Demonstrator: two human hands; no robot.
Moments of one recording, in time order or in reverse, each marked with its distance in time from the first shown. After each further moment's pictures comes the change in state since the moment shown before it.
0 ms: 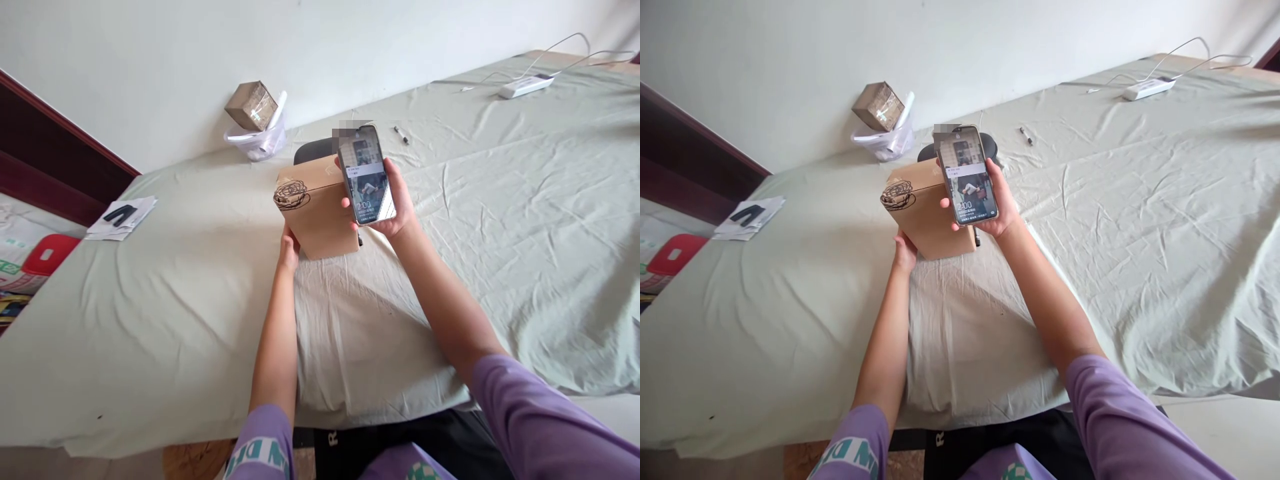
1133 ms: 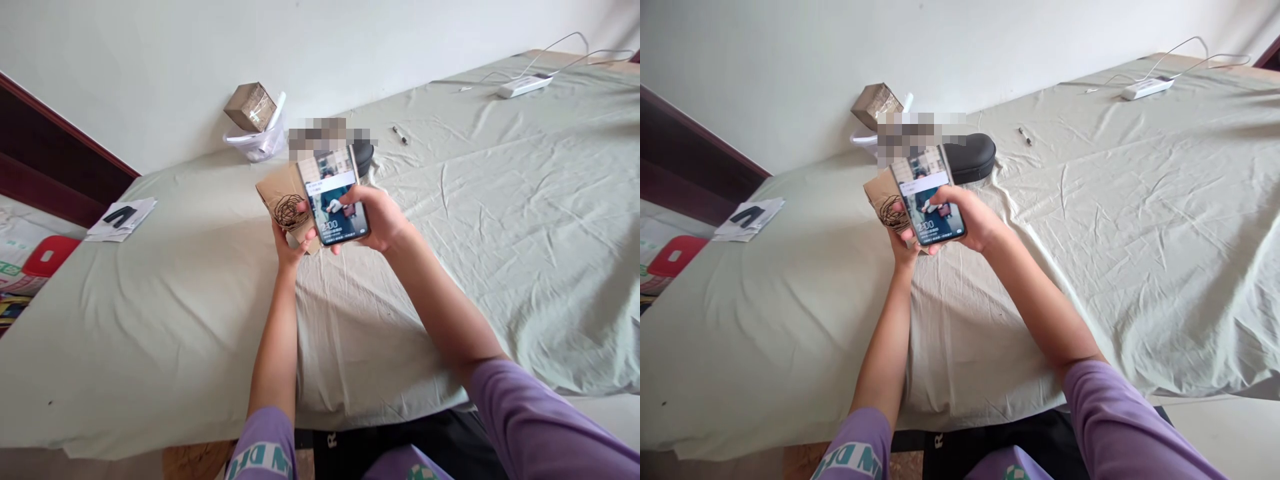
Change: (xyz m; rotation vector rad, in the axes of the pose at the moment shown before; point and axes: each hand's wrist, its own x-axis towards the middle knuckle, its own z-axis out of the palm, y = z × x) left_hand 0.008 -0.035 -0.018 0.252 0.177 0.334; right_hand -0.019 -0.007 0.063 -0.003 -0.079 0.163
